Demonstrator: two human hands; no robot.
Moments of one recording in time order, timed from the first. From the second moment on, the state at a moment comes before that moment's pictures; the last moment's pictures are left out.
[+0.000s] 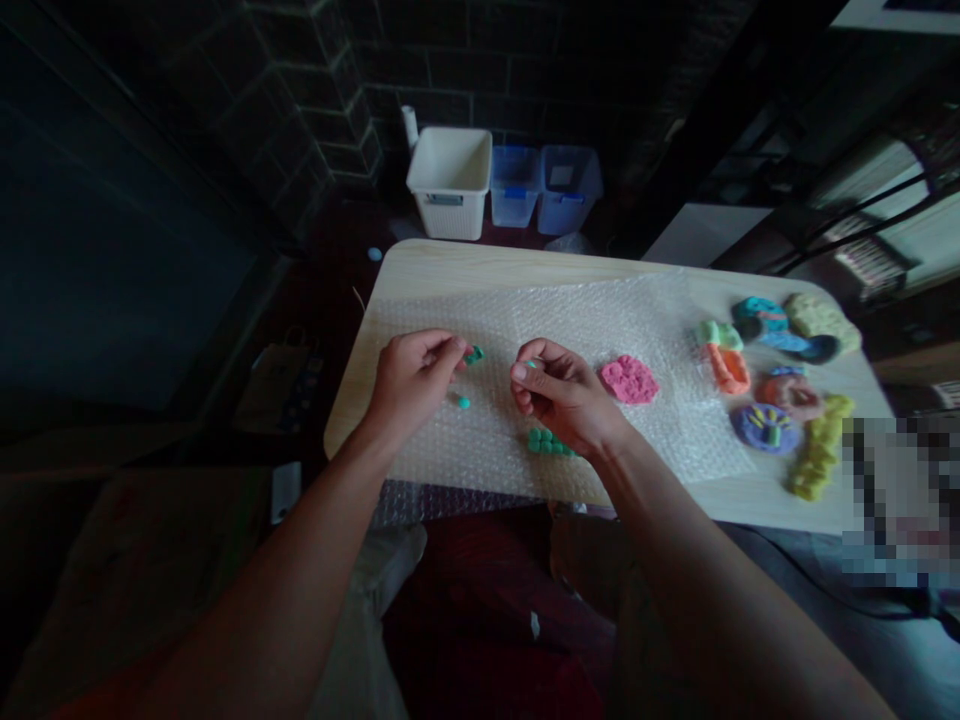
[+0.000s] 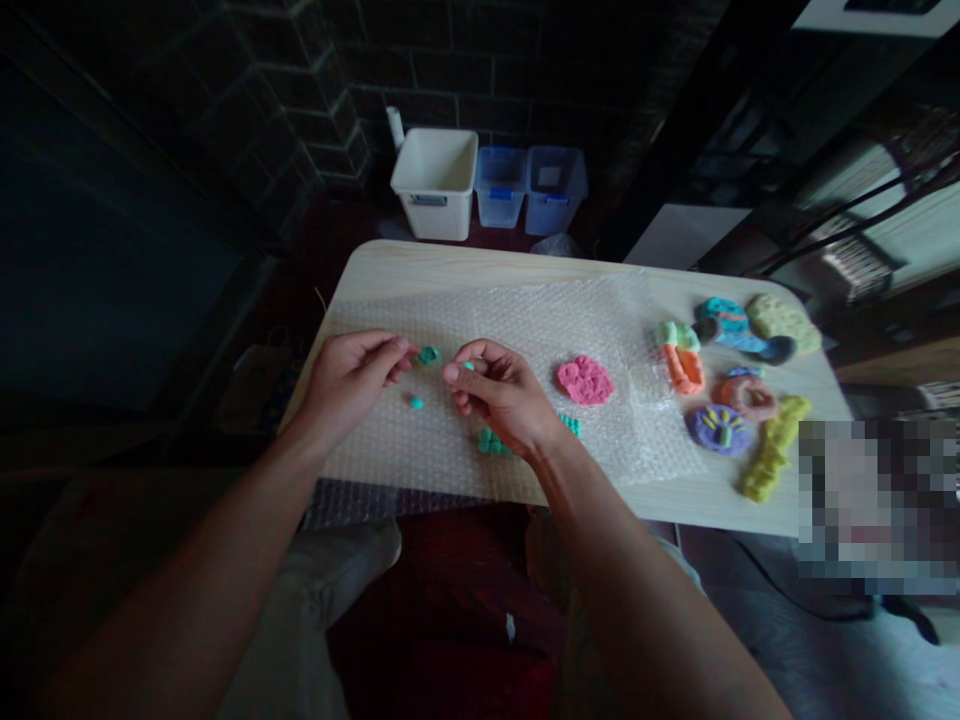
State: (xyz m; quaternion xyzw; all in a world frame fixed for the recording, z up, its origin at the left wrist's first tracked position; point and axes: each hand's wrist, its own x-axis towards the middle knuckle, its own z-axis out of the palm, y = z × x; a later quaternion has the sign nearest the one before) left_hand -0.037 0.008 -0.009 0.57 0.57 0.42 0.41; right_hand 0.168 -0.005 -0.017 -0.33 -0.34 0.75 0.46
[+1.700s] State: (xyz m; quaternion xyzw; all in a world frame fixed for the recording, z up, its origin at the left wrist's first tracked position) left_hand -0.061 -0.006 -0.022 0.73 0.51 0.25 0.38; right_hand 0.166 -0.011 -0.030 -0.46 -0.75 0.35 0.31
